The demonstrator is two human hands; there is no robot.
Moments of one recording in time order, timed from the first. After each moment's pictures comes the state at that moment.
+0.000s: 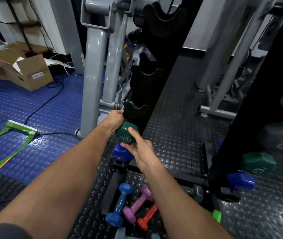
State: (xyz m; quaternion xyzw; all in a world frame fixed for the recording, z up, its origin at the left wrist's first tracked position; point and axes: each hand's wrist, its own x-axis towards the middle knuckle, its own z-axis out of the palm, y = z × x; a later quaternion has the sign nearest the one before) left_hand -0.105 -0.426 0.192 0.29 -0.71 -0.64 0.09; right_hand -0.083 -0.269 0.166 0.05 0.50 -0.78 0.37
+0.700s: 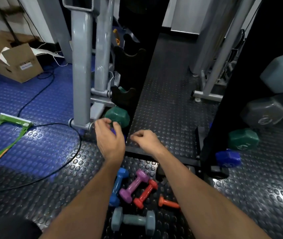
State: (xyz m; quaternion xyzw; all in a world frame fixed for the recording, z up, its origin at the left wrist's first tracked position) left_hand -0.026 -0.313 0.138 0.37 -0.73 -0.35 0.45; right_hand -0.111 -0.209 0.134 -0.17 0.84 -0.42 0.29
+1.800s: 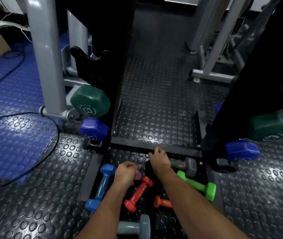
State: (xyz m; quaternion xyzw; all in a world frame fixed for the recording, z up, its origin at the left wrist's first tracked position) left_hand -0.034 -0.251 -0.067 0.43 -0.62 -0.65 -0.10; right_hand -0.160 -0.141 -0.104 -0.33 0.90 0.21 0.19
